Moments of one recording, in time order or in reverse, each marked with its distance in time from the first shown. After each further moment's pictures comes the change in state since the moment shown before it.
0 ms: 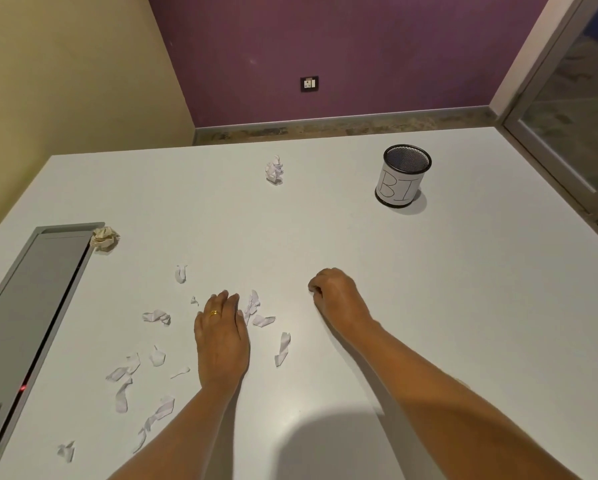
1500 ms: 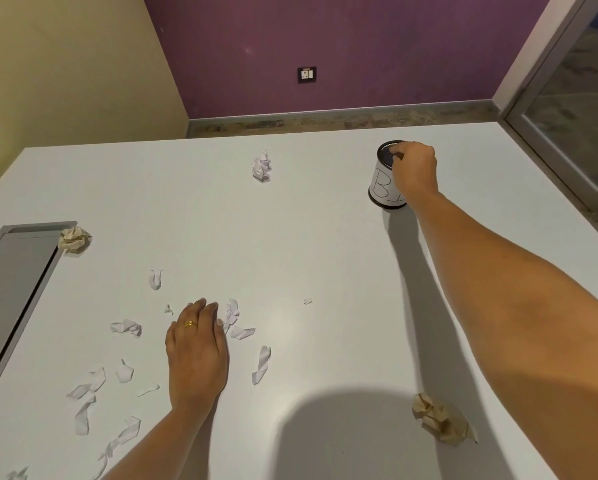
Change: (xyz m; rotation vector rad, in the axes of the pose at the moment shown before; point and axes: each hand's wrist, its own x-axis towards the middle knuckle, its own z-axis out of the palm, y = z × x) left_hand -0.002 0.004 0.004 0.089 0.060 0.002; right_hand 0.141 0.082 -0.154 0.166 0.455 0.424
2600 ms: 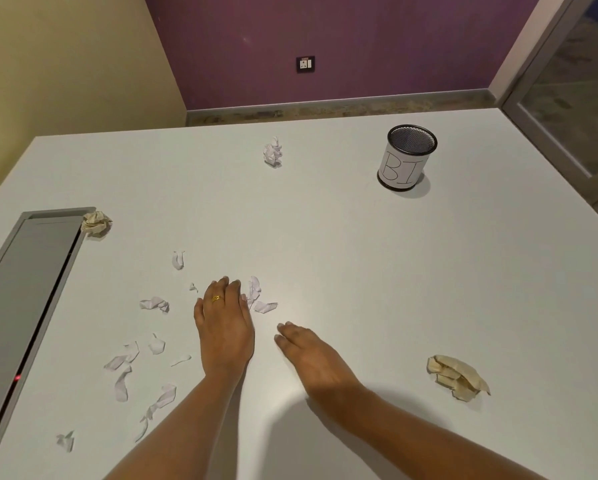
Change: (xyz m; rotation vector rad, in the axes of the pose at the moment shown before) left_hand 0.000 -0.003 0.000 0.015 -0.027 0.028; right_hand -0.321 0.032 0.081 -0.148 -0.802 -0.541
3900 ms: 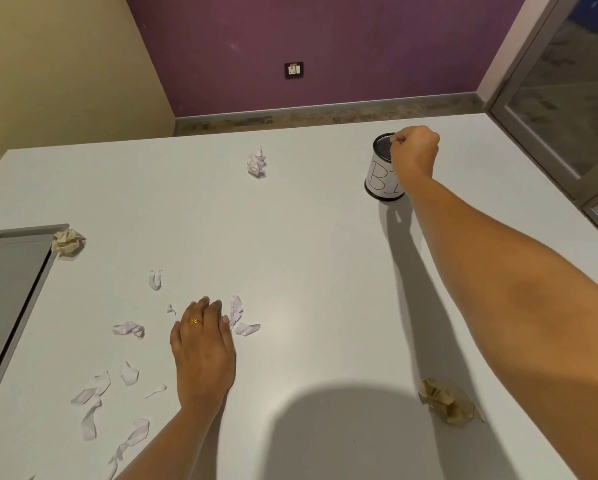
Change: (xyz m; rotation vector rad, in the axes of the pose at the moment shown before) left_hand 0.001 0.000 0.002 0.006 0.005 -0.018; right_hand 0.141 0.119 -0.277 0.175 1.037 0.588
